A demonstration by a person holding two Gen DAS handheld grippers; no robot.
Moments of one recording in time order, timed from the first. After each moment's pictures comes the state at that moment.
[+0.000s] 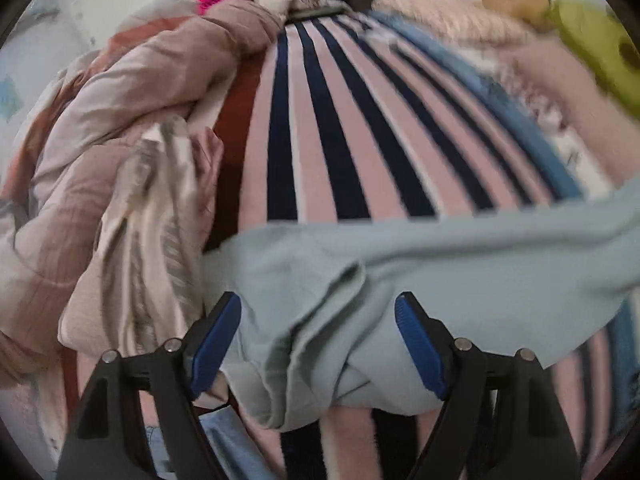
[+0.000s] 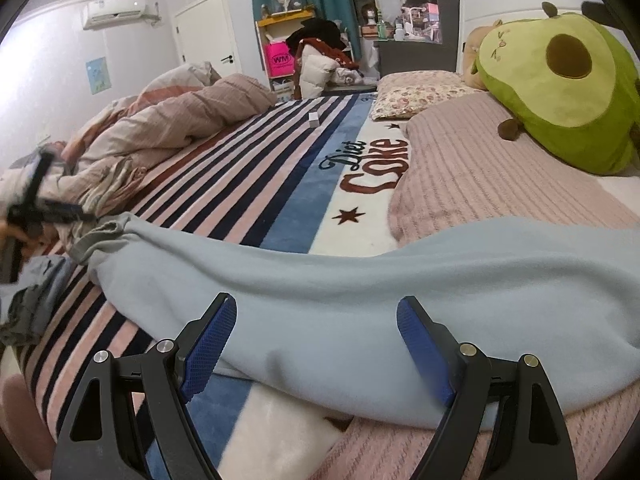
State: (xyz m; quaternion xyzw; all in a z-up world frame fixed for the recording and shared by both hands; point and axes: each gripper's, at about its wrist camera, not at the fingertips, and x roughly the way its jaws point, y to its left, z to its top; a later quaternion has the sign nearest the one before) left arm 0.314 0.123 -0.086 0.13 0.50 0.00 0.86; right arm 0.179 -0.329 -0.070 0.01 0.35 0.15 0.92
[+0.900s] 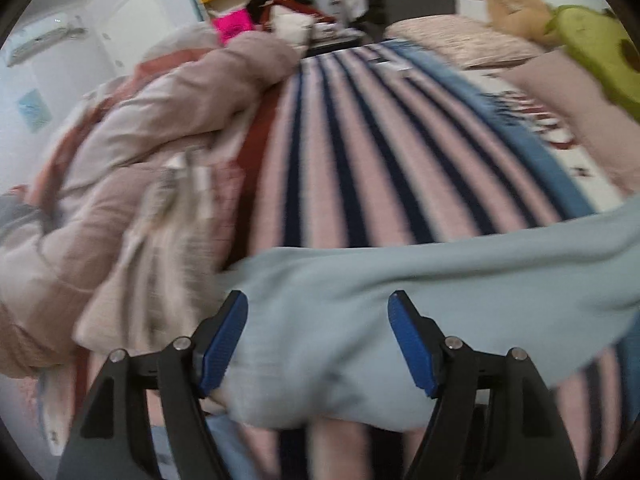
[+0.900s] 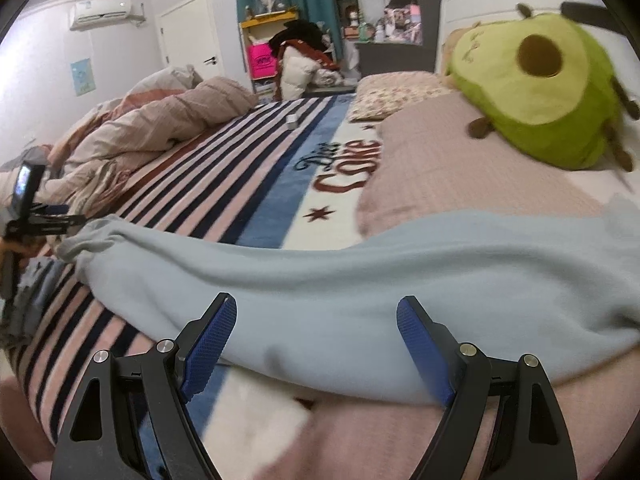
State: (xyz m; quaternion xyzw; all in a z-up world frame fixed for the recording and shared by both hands) left arm 0.288 0.094 -0.070 0.12 0.43 0.00 0.90; right arm 0.162 -0.352 -0.060 0.00 0.35 0.10 0.93
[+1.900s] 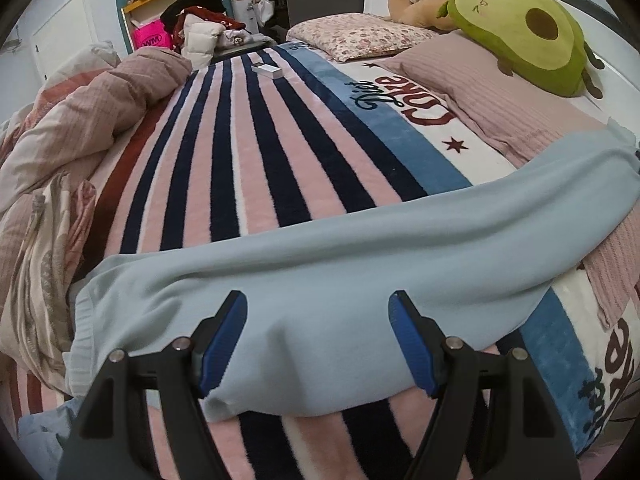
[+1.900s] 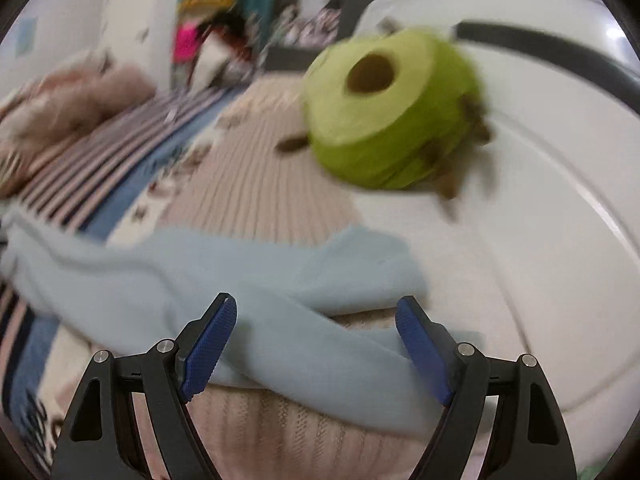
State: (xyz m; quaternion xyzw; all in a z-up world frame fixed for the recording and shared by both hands) left arm 0.265 -0.022 -0.092 0.10 0.43 -0.13 0.89; right arm 0.158 -0.517 -0.001 -0.10 0.39 -0.04 0.92
